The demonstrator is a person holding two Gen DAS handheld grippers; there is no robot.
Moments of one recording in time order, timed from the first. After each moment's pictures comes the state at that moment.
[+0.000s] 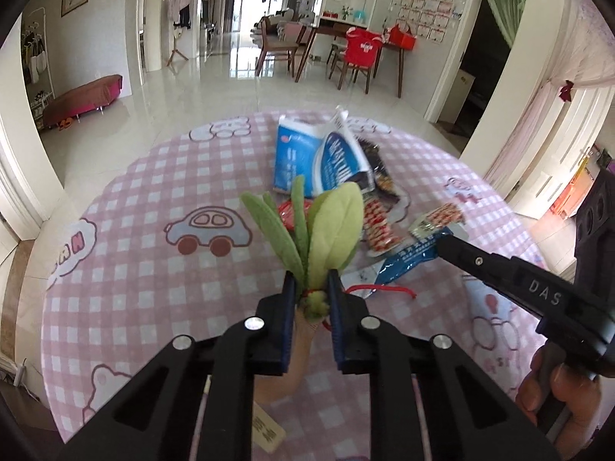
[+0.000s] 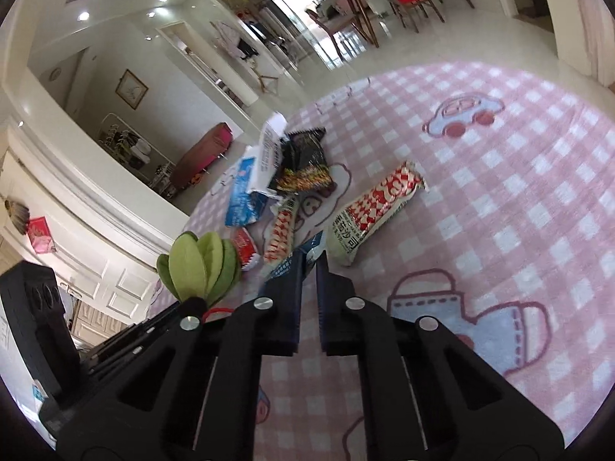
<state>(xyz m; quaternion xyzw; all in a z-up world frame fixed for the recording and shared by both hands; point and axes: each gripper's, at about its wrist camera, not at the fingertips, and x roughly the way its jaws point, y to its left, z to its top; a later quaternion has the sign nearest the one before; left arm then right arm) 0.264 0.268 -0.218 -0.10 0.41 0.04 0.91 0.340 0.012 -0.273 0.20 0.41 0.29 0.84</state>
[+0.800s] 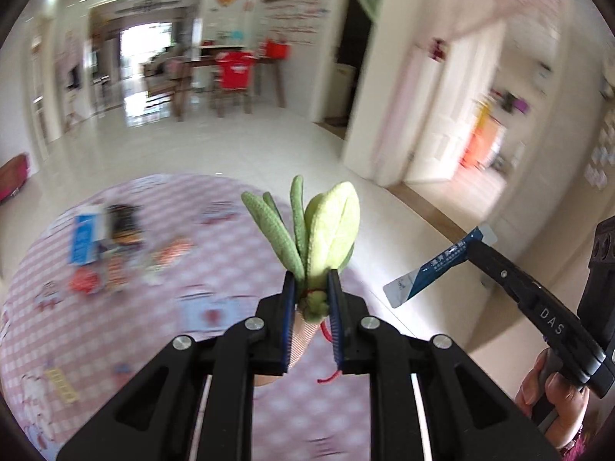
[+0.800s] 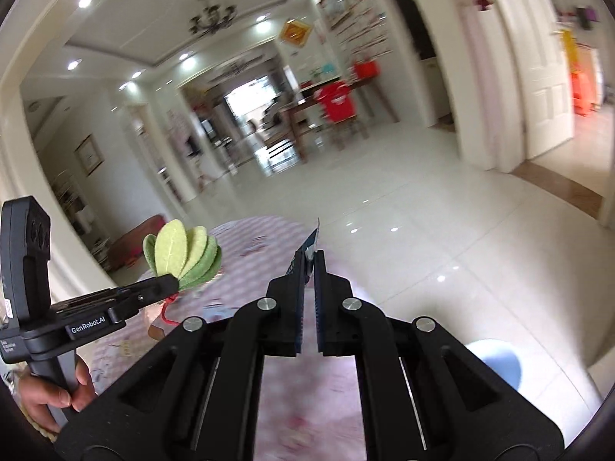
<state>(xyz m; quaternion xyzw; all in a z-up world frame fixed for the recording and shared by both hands) 0.239 0.030 -0.141 -0.01 0.37 -0.16 0.91 0.196 -0.245 -0.190 0.17 0.24 0.11 0.95</state>
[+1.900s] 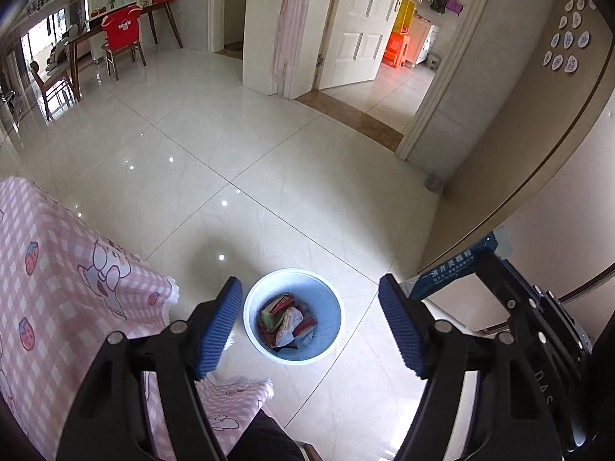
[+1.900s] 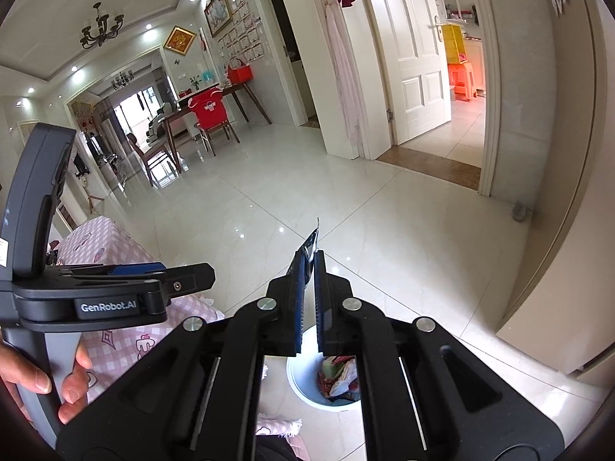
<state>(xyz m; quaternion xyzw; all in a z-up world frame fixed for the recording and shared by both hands) 0.267 -0.219 -0.244 0.07 0.48 -0.28 0.83 0.133 -0.429 -0.269 0.17 0.27 -0.10 0.94</state>
